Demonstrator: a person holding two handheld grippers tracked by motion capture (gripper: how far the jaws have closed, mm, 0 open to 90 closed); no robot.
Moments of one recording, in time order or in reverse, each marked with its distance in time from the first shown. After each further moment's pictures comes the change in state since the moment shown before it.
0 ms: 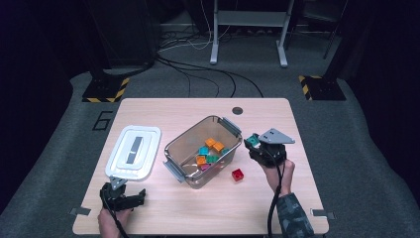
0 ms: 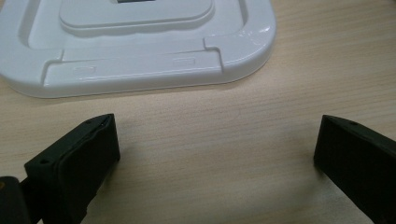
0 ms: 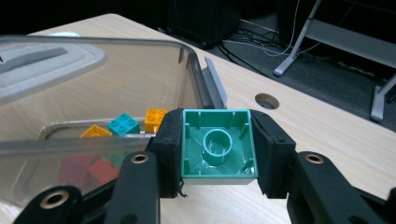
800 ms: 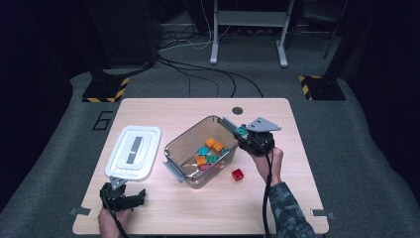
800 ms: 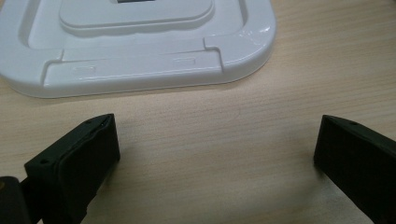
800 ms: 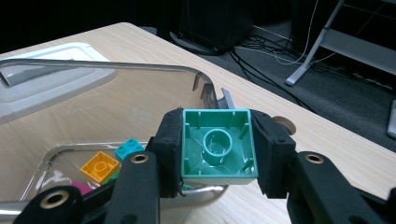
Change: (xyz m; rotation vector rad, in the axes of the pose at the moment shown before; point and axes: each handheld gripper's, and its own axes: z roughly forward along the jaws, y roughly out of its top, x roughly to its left) left arm 0.000 0.000 0.000 0.000 0.000 -0.001; right arm 0.006 0.026 0.032 -0.007 0.050 -0.038
